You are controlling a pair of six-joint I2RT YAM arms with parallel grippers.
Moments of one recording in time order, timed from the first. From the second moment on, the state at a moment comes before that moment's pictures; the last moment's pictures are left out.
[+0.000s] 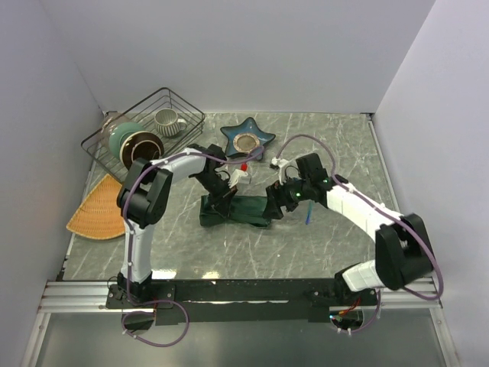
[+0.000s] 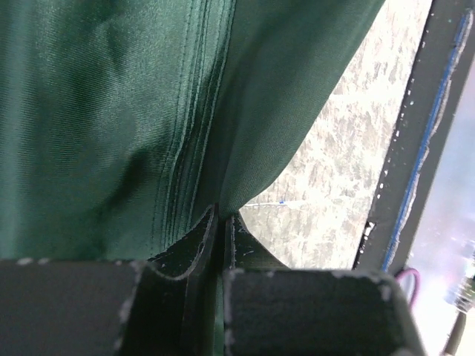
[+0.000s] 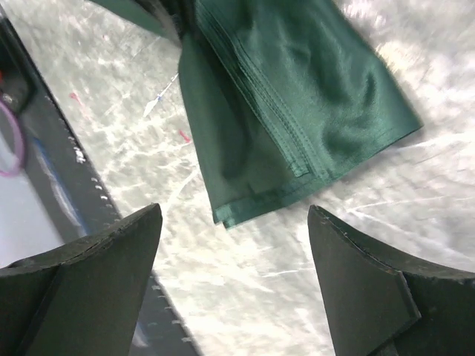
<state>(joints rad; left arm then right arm) -0.50 2.08 1.48 -1.00 0.79 0.72 0.40 1.41 0.87 -0.42 -0.67 -0.09</state>
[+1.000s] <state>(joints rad) -0.44 2.27 1.64 -1.24 0.86 0.82 0.85 1.55 0.81 -0.05 -0.26 -0.57</state>
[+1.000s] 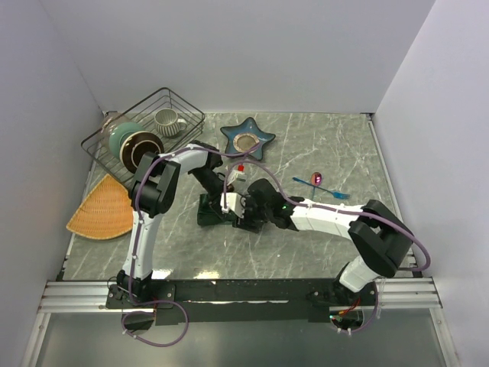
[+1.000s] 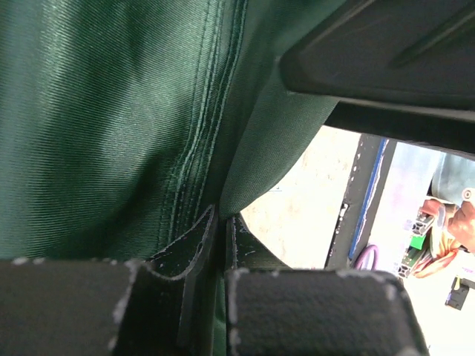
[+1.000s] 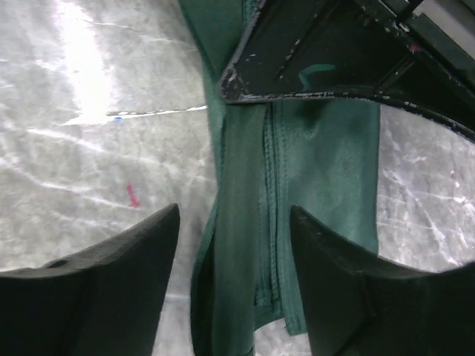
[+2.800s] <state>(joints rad) -0.15 1.71 1.19 -0.77 0.88 0.72 0.61 1.88 1.23 -0.36 -0.55 -0.37</state>
